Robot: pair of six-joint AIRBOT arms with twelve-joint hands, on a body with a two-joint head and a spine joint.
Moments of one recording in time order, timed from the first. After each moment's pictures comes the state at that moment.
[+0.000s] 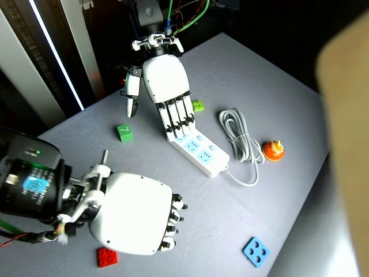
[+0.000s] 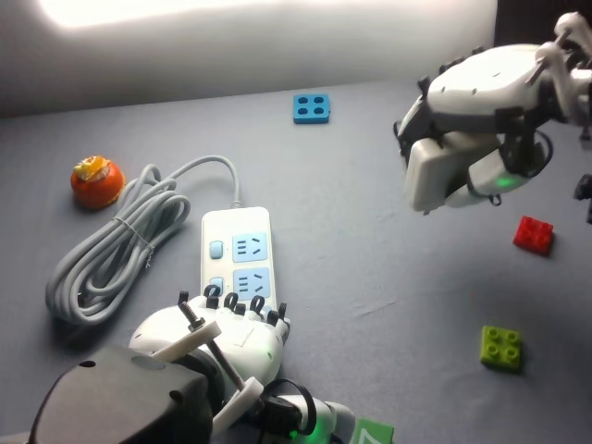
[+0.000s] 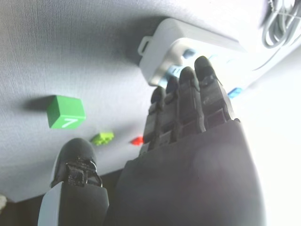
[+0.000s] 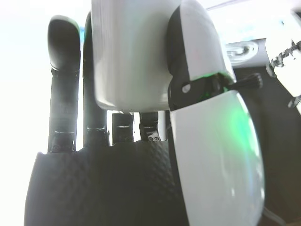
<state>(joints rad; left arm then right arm) 0.39 -1.12 0.50 -1.85 -1.08 2.54 -0.19 -1.12 1.23 0.19 -0.12 -1.12</state>
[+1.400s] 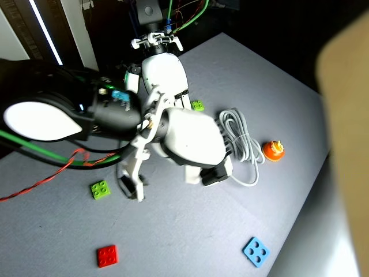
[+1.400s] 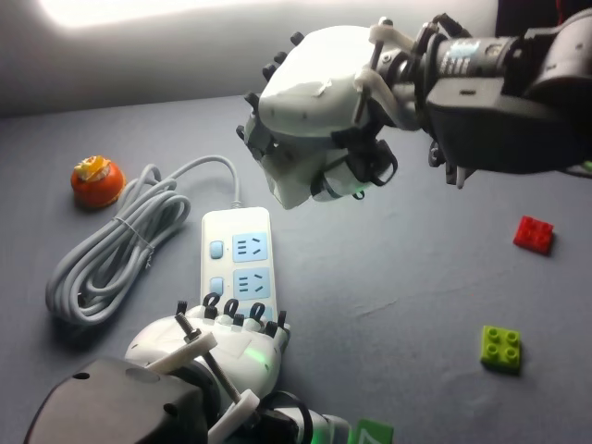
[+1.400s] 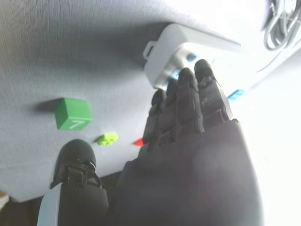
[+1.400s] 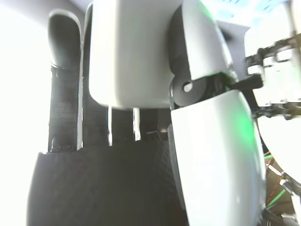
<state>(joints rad) 0.40 -1.11 0.49 -1.86 -1.08 2.54 -0.10 -1.38 1.24 -0.16 -0.10 -1.11</state>
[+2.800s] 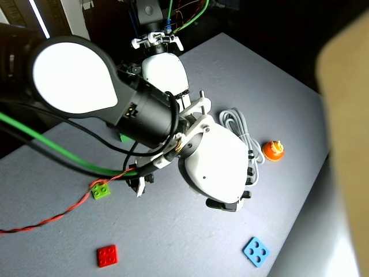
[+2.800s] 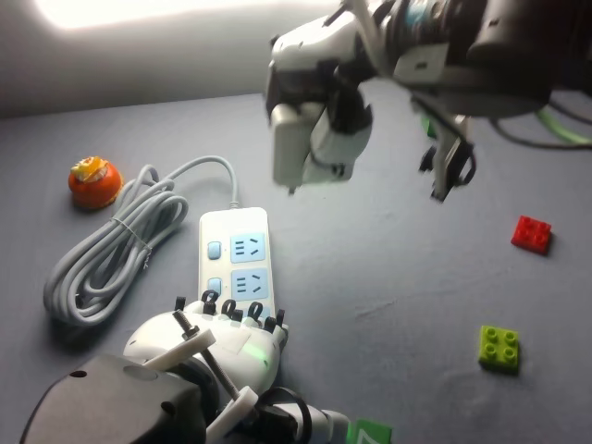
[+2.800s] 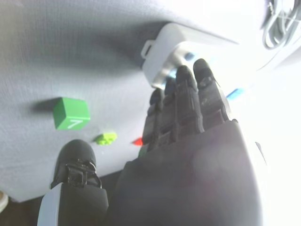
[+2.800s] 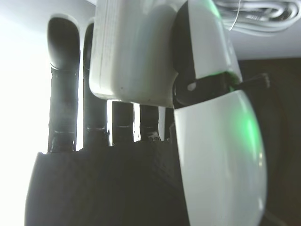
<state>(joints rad) 0.40 -1.11 0.49 -1.85 -1.08 2.54 -0.02 -1.48 1.31 -0.66 -0.43 -0.16</state>
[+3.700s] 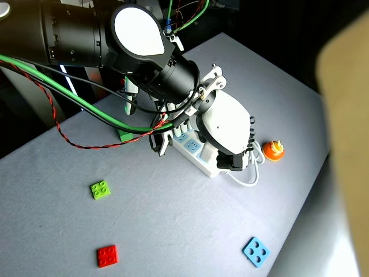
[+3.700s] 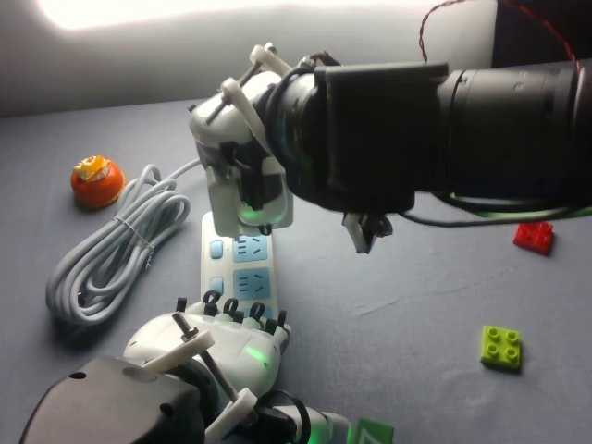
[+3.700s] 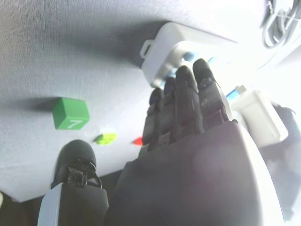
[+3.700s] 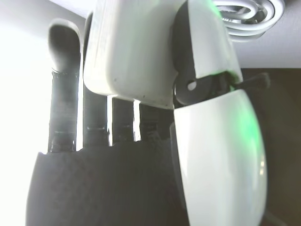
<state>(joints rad) 0.41 -1.10 0.49 -1.84 -1.08 2.54 -0.08 -1.67 1.31 -1.07 -0.61 0.13</state>
